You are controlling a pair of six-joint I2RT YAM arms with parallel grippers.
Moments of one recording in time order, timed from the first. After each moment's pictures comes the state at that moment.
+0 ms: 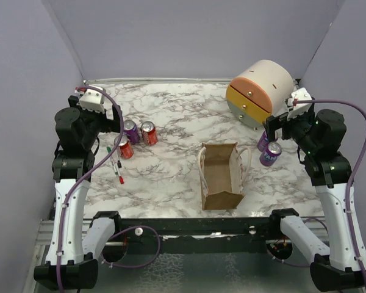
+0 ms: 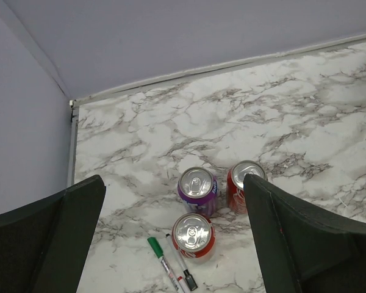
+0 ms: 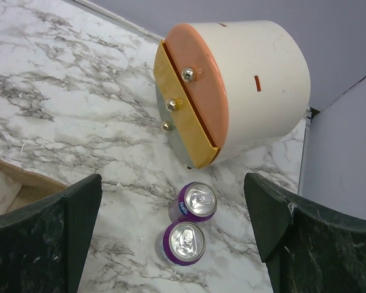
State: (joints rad) left arm 0.03 0.86 1.09 -0.38 0.19 0.12; right arm 0.08 0.82 1.12 -0.53 -0.20 -0.31
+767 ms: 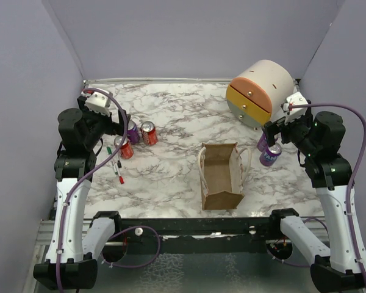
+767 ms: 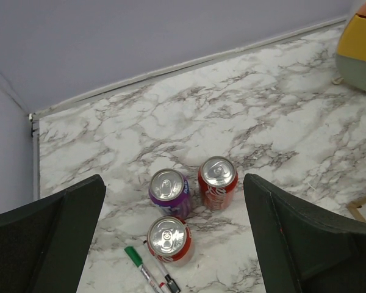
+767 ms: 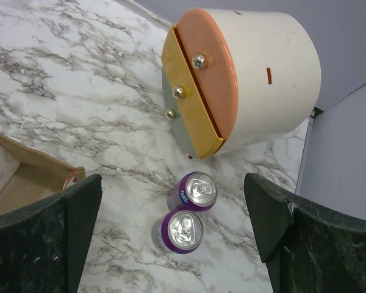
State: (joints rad) left arm 0.02 0.86 1.05 -0.35 0.31 0.13; right arm 0.09 0.81 1.13 -0.59 -0.23 -0.38
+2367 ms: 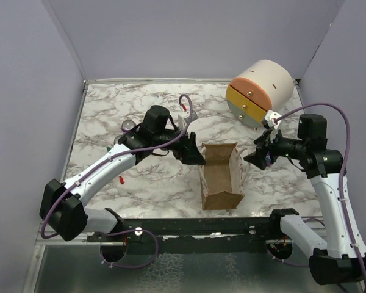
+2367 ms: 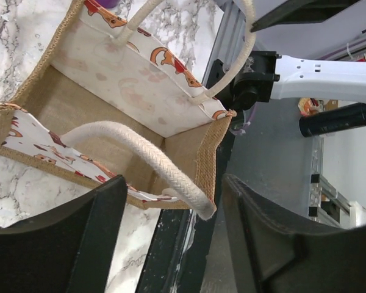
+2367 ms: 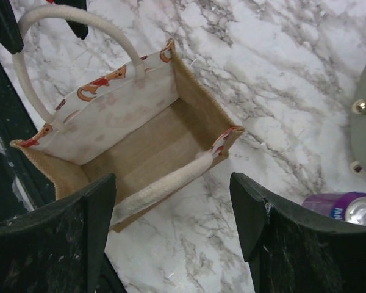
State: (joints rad) left arm -0.64 1.31 1.07 -0.29 0.83 -0.35; right arm 0.05 0.89 1.10 -0.89 -0.79 -0.51
